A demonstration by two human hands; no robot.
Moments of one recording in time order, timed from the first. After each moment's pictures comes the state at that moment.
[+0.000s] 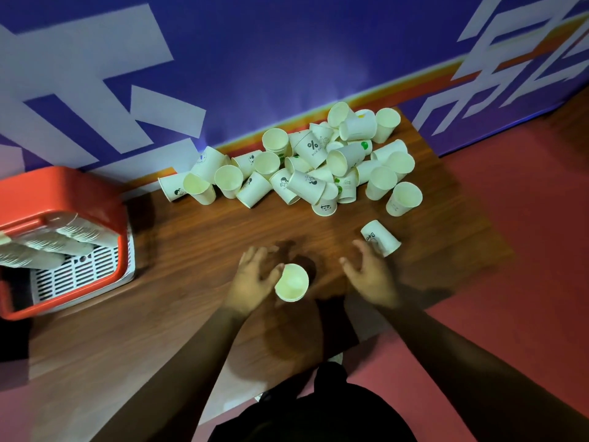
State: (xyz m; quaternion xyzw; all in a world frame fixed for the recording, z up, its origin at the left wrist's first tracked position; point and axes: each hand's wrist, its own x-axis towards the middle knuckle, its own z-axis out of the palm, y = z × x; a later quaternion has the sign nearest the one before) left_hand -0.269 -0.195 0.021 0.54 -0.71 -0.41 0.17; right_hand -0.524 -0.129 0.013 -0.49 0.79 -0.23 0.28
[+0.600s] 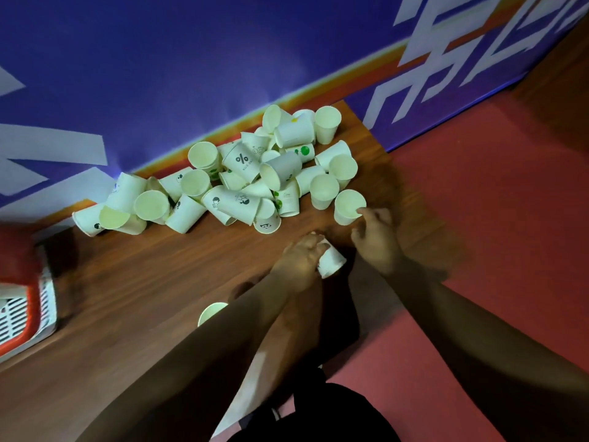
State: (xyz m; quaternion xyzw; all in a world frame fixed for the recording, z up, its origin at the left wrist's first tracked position) left_hand -0.507 -0.241 -0.017 0.31 -0.91 -0.26 -0.09; right_hand -0.698 -0.185 0.005 -0.46 0.84 -0.22 0.21
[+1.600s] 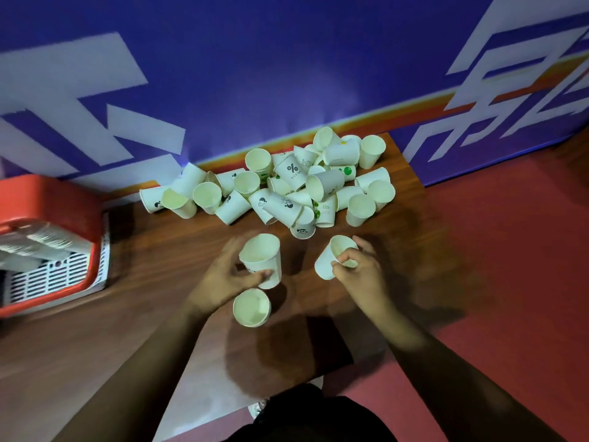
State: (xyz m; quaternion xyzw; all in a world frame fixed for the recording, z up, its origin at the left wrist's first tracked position) left_hand -0.325 -0.225 0.079 0.48 -0.64 -0.55 0.26; right_hand -0.595 -0.165 0.046 -0.48 0.76 -0.33 0.27
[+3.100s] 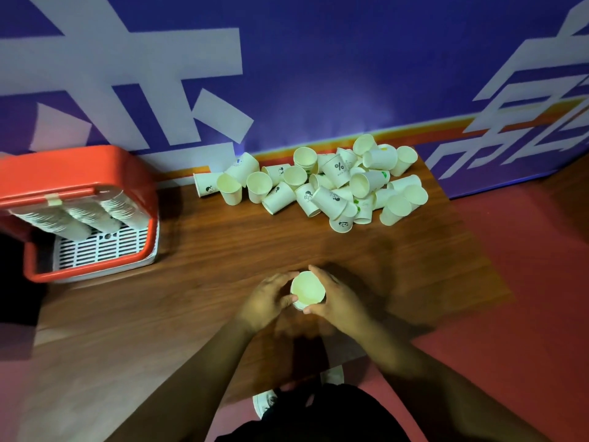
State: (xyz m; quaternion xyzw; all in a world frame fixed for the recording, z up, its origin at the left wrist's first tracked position) left_hand -0.234 -0.162 0.001 0.47 -0.74 -0.47 0.12; right_hand -0.435 -0.118 0.039 -0.63 0.69 -0.08 0.34
